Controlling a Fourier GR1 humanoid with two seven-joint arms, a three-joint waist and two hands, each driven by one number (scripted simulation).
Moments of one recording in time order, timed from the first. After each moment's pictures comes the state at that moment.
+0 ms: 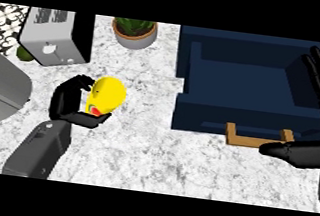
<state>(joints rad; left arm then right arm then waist) -0.54 0.15 0.22 -0.46 0.13 -0.19 -1.03 -0.27 -0.23 -0.15 -1.85 -0.14 0.19 0.13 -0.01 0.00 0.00</state>
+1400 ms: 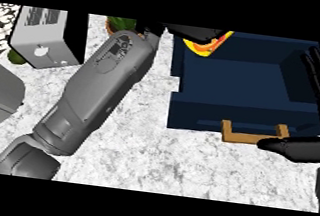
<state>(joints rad) -1.20 0.00 -0.06 -0.67 0.18 0.29 -0.29 -0.28 -0.22 -0.16 -1.80 -0.11 0.19 0.07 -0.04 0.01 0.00</state>
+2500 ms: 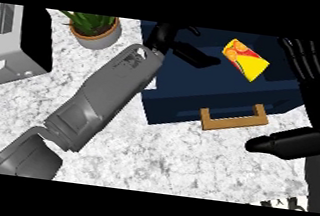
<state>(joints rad) -1.28 0.00 -0.33 -0.33 0.35 0.27 -0.24 -0.40 -0.21 -0.10 -1.79 -0.18 0.26 0.09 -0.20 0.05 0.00</state>
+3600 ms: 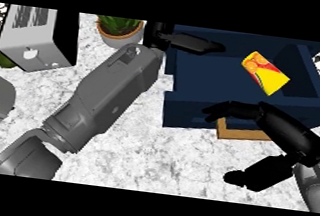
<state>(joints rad) -1.25 0.00 -0.26 -0.40 0.64 0.31 -0.50 -0.33 -0.40 0.20 -1.78 0.02 0.59 0.17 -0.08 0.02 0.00</state>
